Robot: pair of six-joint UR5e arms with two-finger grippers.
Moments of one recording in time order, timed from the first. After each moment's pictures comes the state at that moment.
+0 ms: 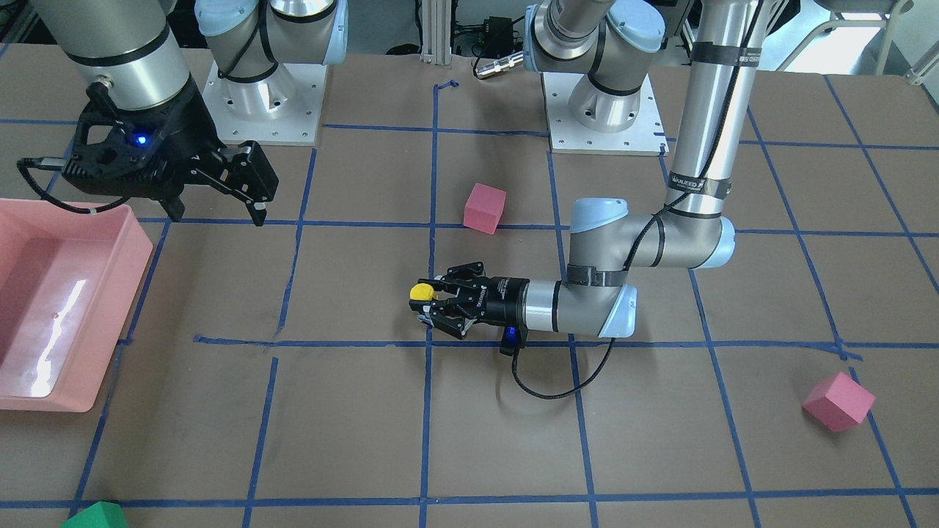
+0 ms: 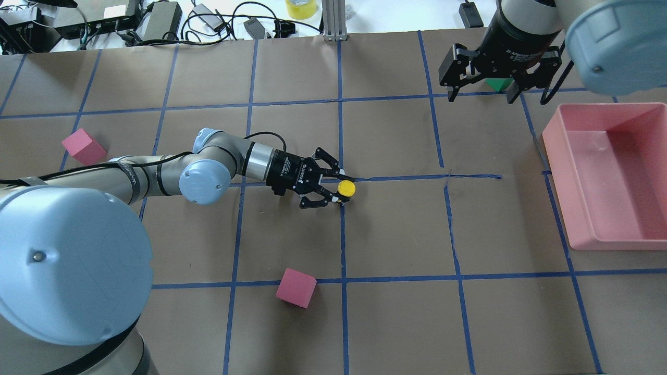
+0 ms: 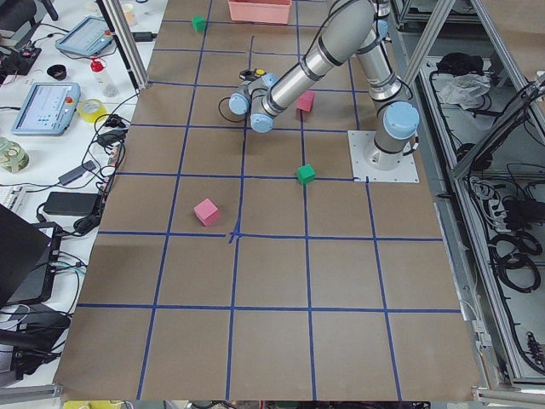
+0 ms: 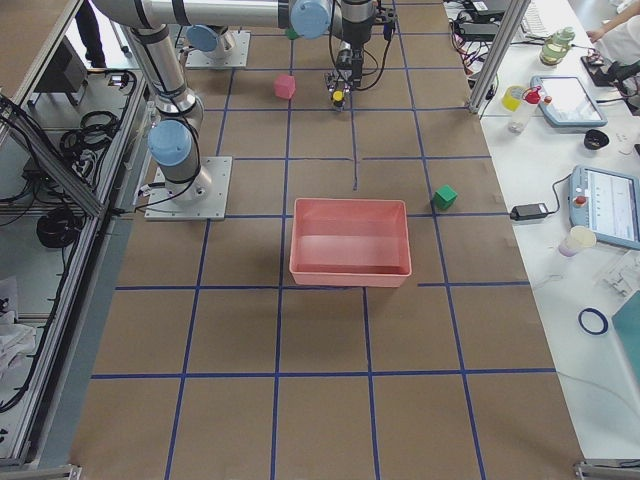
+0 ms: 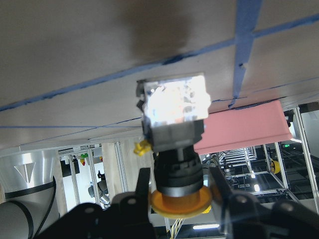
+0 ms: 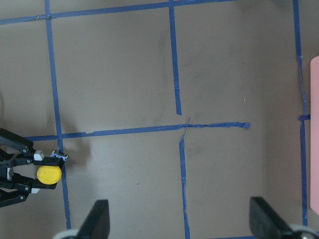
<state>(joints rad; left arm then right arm) -1.58 -2.18 -1.89 -1.27 0.38 -0.74 1.58 -1.54 1.57 -1.70 -1.54 0.08</state>
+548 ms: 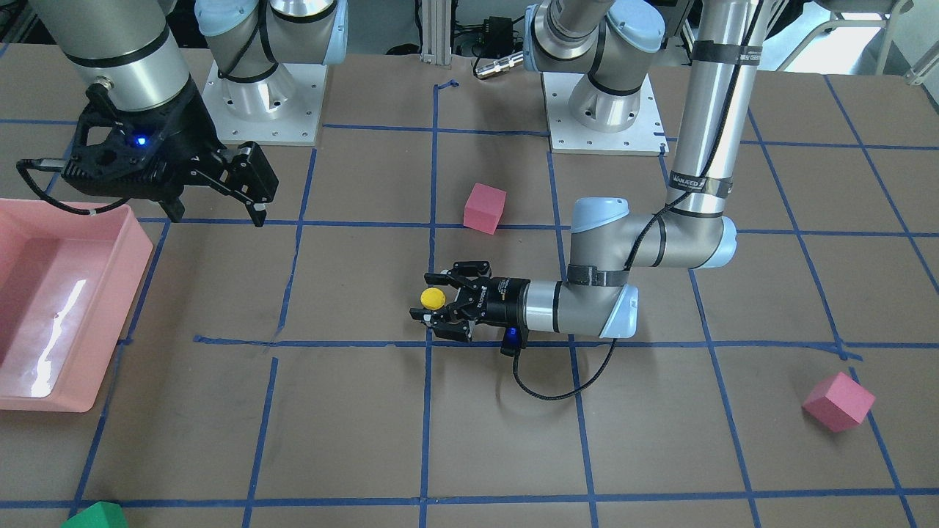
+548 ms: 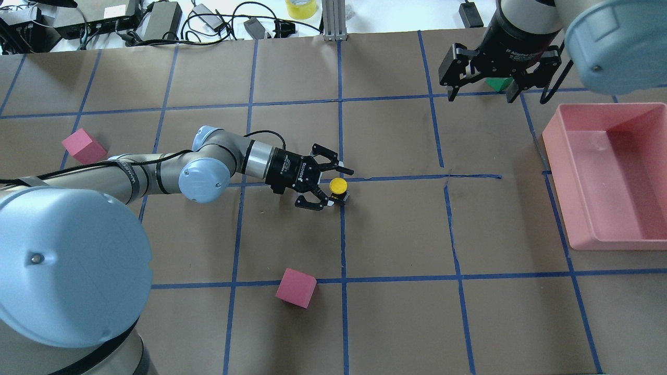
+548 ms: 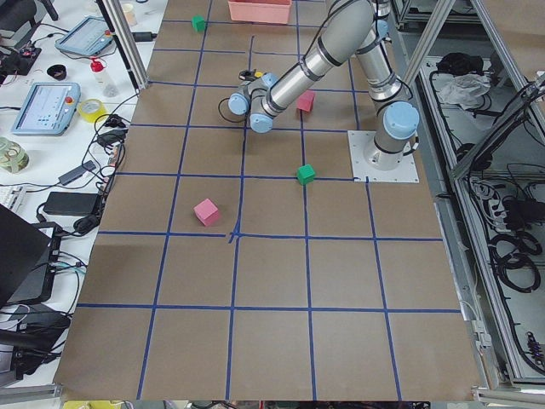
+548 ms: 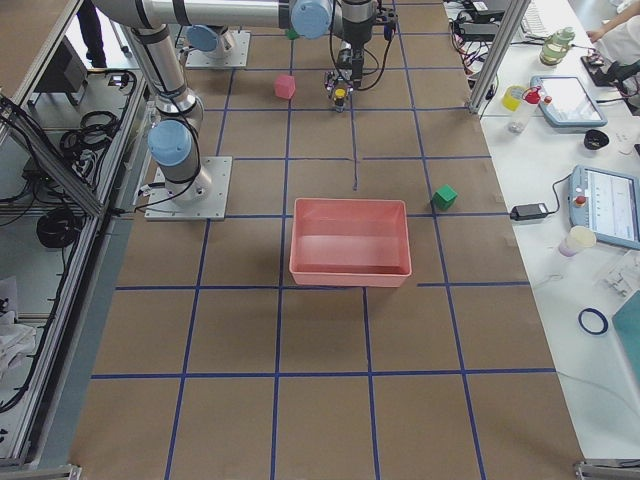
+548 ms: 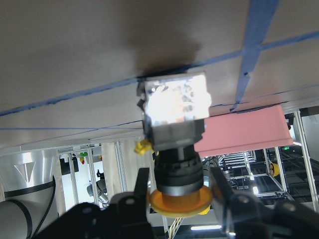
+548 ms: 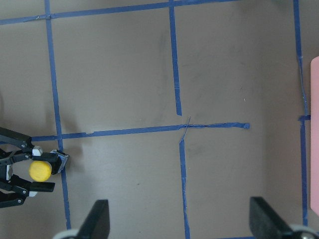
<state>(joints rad) -1.58 -2.16 -1.87 -1.27 0.39 -0.78 1.58 -1.53 1.57 -1.70 -1.54 0.08</state>
